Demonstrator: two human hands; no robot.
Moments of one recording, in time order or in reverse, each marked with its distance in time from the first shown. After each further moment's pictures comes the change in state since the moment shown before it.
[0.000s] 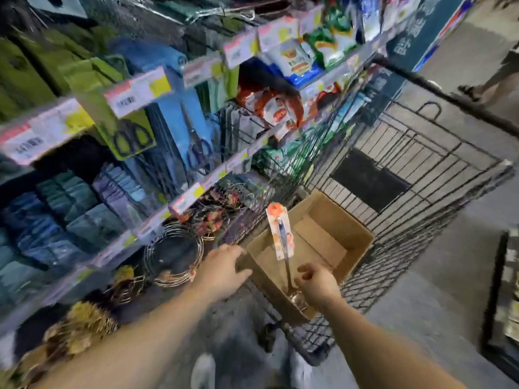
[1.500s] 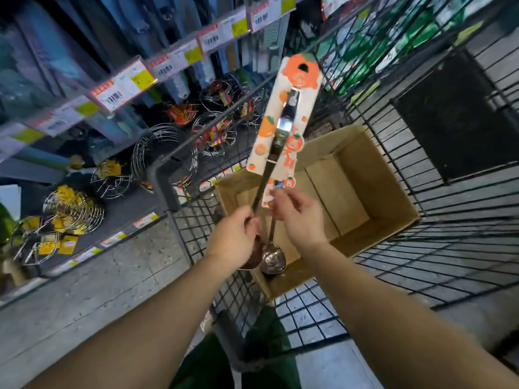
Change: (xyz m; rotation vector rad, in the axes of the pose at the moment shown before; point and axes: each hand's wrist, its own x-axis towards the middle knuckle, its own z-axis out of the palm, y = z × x) left_hand 0.093 0.072 0.159 -0.459 0.134 -0.453; right_hand 0.175 0.042 0.014 0.443 -0.210 -0.261
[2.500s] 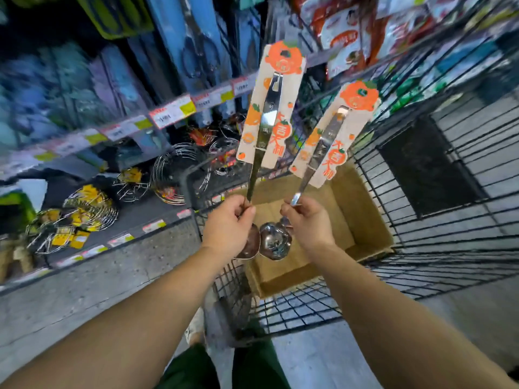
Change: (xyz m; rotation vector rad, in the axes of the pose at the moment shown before) left_hand -0.050 0.045 -0.052 -0.249 0.341 0.057; right_hand -0.038 -0.055 -0.028 -0.143 -0.044 -0.058
